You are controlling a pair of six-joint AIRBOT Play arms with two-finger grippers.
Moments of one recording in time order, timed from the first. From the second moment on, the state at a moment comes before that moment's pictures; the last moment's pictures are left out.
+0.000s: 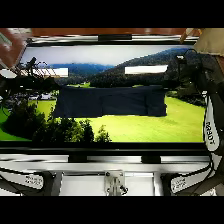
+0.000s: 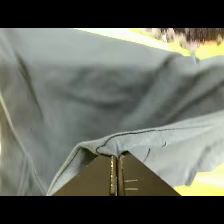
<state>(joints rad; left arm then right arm) 0.20 -1.66 1.45 0.80 -1.10 -1.20 -0.11 -1.72 1.57 1.75 -1.03 -1.84</state>
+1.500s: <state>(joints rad) 0.14 -1.67 1.62 0.80 -1.45 -1.28 0.16 -1.73 1.53 1.68 -1.37 -1.93</state>
